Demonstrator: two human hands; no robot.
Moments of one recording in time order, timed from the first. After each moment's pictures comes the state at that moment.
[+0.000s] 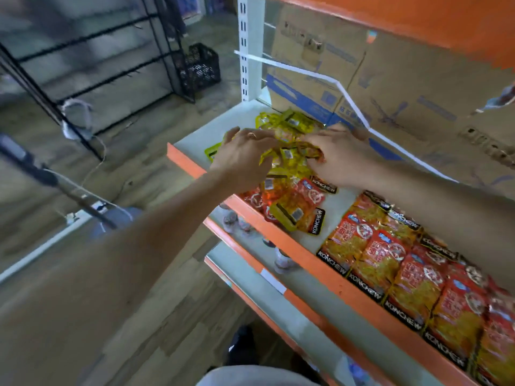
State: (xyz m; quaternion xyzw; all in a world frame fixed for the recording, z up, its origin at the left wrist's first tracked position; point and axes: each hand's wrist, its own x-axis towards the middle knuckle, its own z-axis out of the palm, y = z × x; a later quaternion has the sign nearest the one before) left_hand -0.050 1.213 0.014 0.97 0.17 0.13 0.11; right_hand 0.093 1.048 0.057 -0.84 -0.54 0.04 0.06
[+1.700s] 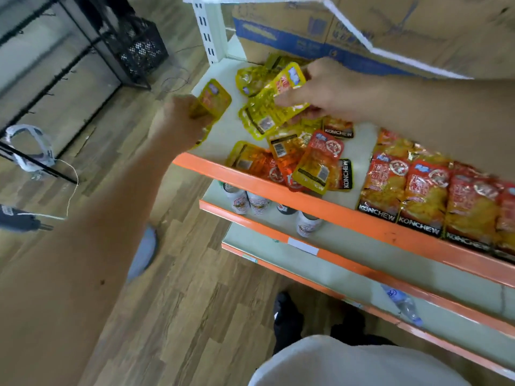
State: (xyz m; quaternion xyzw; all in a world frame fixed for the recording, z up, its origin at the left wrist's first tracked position) left_hand -0.066 1.338 -0.007 0.90 0.31 0.10 0.29; right_hand 0.059 1.103 0.051 -0.81 -0.25 0.32 0.43
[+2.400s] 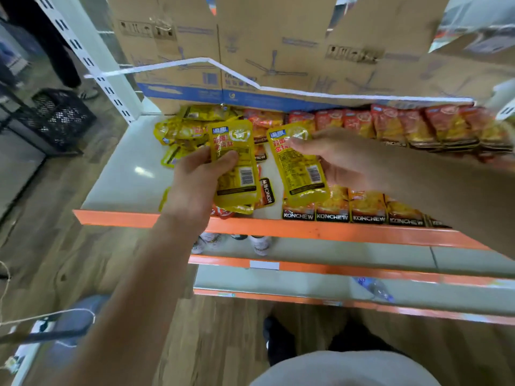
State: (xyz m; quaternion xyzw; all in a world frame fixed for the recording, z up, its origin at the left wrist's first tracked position) left_hand -0.070 1.144 0.045 0.65 0.19 0.05 0.73; right_hand 0.017 0.939 0.058 -0.69 -0.02 0.36 0.63
